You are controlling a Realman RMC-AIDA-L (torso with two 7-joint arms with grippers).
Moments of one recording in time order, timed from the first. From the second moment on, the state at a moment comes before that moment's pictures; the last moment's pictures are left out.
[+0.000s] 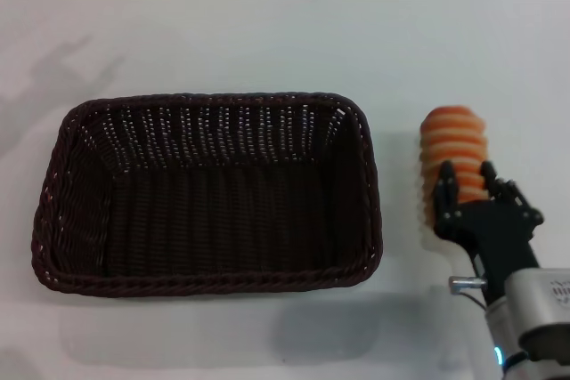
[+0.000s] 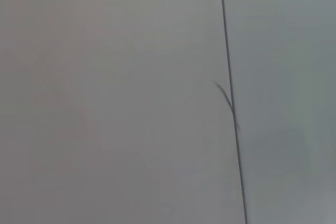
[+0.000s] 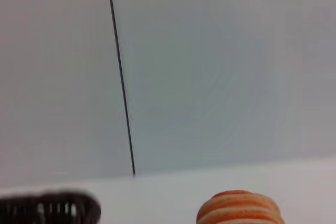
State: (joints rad) left arm -0.36 -2.04 -2.65 -1.30 1.72 -1.47 1.54; right arm 0.14 2.07 0.15 1.01 -1.45 -1.27 -0.67
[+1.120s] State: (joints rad) left arm -0.37 -2.04 -2.65 -1.30 1.72 -1.46 1.54; right arm 0.27 2.05 -0.02 1.05 -1.86 -1.34 -0.55
